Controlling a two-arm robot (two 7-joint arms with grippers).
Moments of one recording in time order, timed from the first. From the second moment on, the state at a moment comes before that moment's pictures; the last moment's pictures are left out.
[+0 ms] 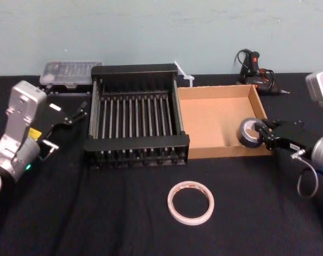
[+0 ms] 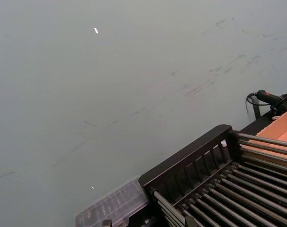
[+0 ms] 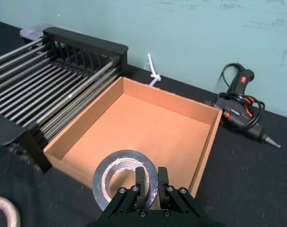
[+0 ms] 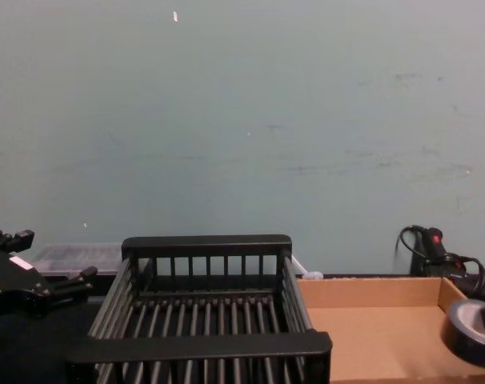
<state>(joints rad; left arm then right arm) -0.20 0.60 0.45 -1.41 -0.25 -0.12 0.03 0.12 0.59 -0.28 -1.63 0.44 0.39 0.29</state>
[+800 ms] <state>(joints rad) -0.20 0.60 0.45 -1.41 -0.25 -0.12 0.03 0.26 0.47 -0.31 -1.47 0.35 0.40 0.29</state>
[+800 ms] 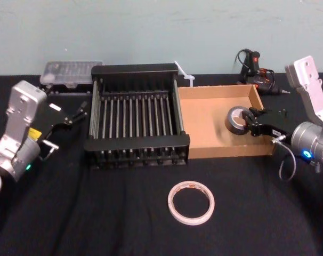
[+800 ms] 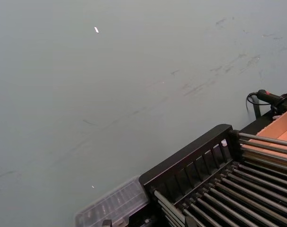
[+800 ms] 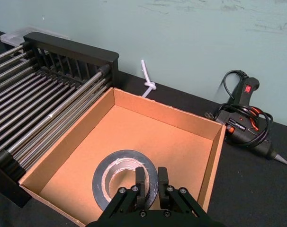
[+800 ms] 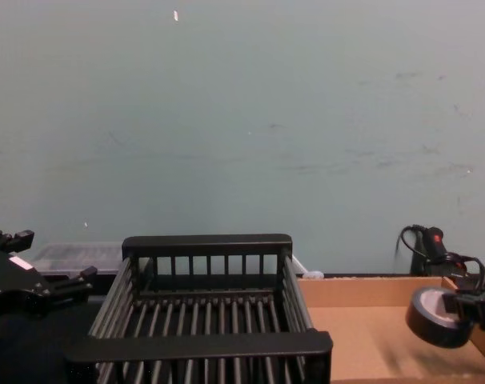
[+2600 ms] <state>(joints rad) -0.20 0.60 0.45 -1.41 -0.25 -0.12 0.03 0.23 0.49 -0.30 -1.54 0.36 0.41 0.33</state>
